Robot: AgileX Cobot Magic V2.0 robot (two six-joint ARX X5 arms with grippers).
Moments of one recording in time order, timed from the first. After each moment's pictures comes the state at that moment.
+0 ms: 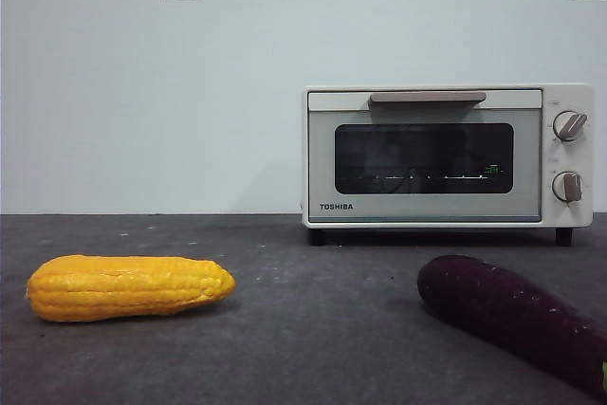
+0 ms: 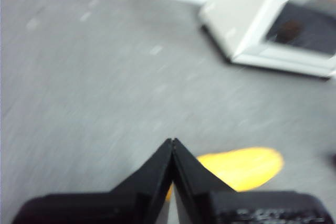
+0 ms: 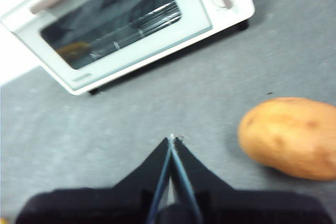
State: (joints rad) left arm 0.02 0.04 0.13 -0.36 0.34 -0.26; right arm 0.02 0.01 0.12 -0.36 -0.16 0.43
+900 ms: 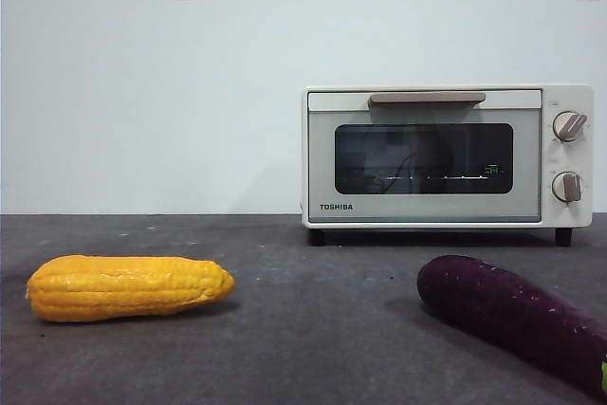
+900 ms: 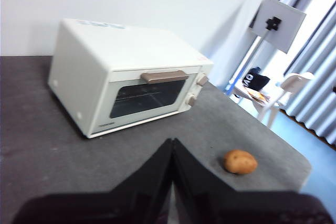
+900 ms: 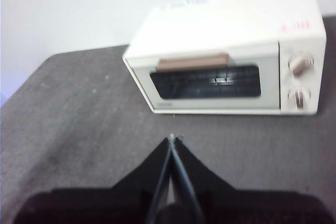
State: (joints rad) left arm -0.05 0.74 0.90 -0.36 0.76 -0.24; right arm 0.02 0.64 1.14 -0.84 -0.35 0.13
